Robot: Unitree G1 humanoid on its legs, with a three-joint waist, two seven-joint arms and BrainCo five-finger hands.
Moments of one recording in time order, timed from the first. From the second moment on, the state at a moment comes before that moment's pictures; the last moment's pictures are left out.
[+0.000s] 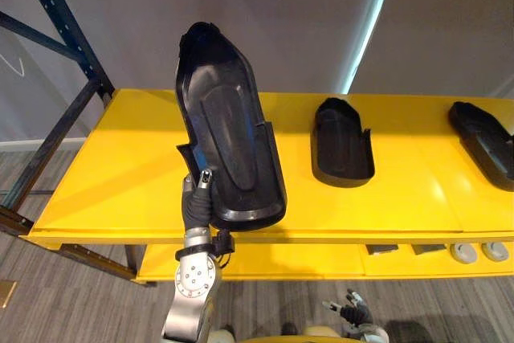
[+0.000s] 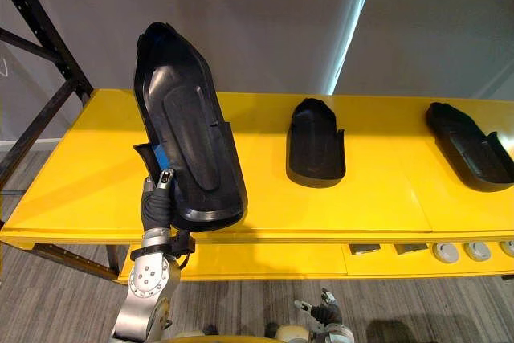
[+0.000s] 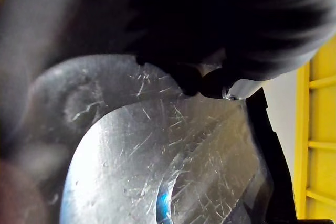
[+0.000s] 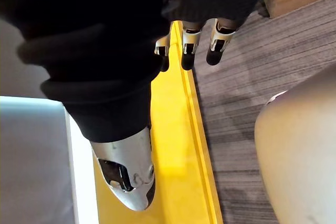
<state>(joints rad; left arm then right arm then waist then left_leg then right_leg) 0.22 -0.02 -0.18 -0.27 0.03 -0.16 0.33 0.19 0.00 -0.08 0.87 0.11 -0.10 -0.09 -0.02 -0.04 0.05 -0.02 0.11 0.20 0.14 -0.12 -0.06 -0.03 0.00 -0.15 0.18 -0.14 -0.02</state>
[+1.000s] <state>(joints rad) -0.15 0.12 0.16 0.32 0.24 0.04 0.40 0.18 -0.02 -0.08 0.88 0.07 -0.09 -0.04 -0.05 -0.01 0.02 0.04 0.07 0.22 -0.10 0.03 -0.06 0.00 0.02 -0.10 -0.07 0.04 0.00</state>
